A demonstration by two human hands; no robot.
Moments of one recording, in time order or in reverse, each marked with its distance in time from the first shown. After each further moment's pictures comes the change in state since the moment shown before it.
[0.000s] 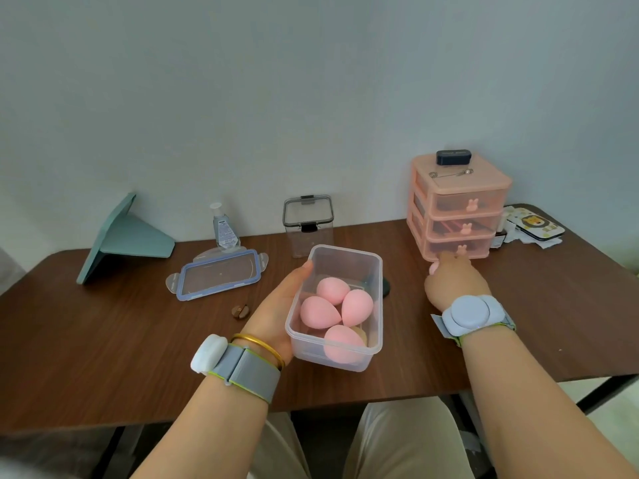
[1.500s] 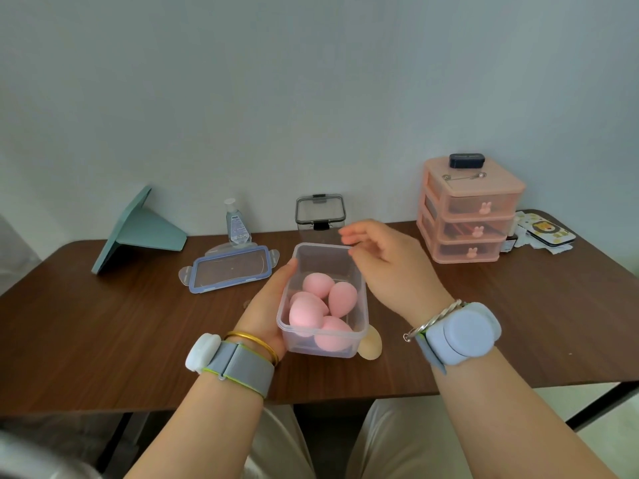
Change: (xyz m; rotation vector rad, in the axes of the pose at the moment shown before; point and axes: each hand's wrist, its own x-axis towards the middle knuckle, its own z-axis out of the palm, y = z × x) left_hand -0.008 0.004 -0.029 -0.118 0.087 0.083; right_hand -0.093 -0.093 -0.040 0.579 -0.051 -0.688
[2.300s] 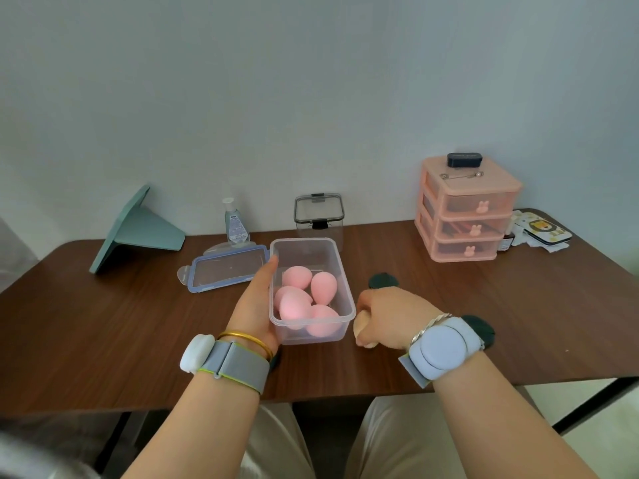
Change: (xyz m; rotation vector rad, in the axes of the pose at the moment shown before) left_hand 0.002 0.006 -0.008 -0.114 0.131 0.002; right_hand -0.015 0.037 0.020 -0.610 -0.568 0.301
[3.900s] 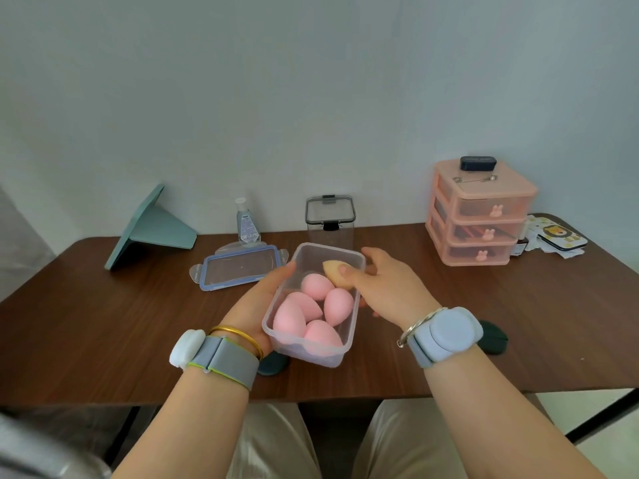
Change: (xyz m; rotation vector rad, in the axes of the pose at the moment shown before) left_hand -0.030 0.018 0.004 0.158 -0.088 -0.105; right_hand 0.013 -0.020 -0.012 0.594 0.274 0.008
